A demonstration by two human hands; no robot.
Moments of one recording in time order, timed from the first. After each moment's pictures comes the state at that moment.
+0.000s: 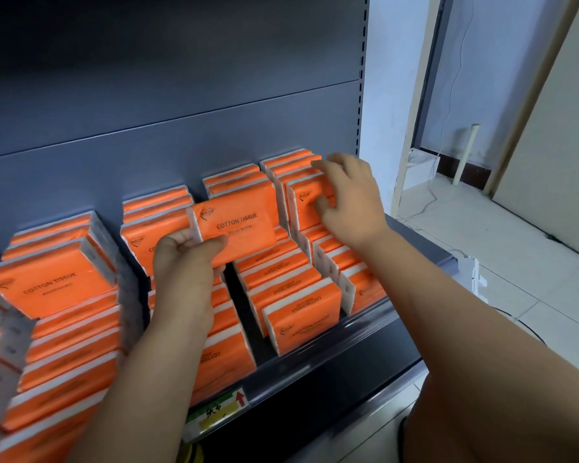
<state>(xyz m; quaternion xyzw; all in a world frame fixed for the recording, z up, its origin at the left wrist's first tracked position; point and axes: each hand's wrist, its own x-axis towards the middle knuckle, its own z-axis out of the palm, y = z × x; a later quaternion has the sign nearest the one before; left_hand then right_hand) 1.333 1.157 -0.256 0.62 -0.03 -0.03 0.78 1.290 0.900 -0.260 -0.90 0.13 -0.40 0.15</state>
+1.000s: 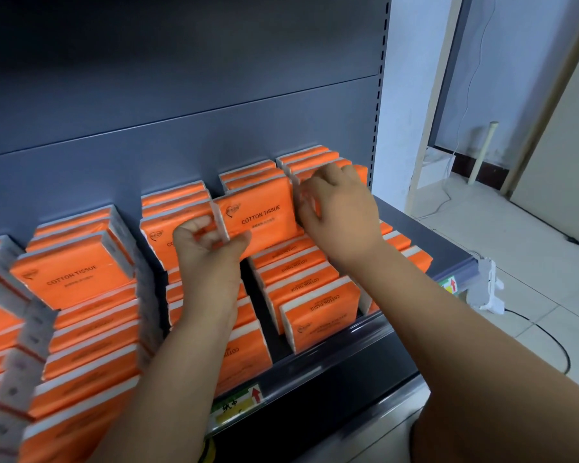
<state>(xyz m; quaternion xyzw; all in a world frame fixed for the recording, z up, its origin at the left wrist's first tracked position) 1.333 1.151 -0.265 0.63 -0.08 0.01 0.78 1.296 0.958 -0.259 -0.89 0.09 -0.45 0.06</state>
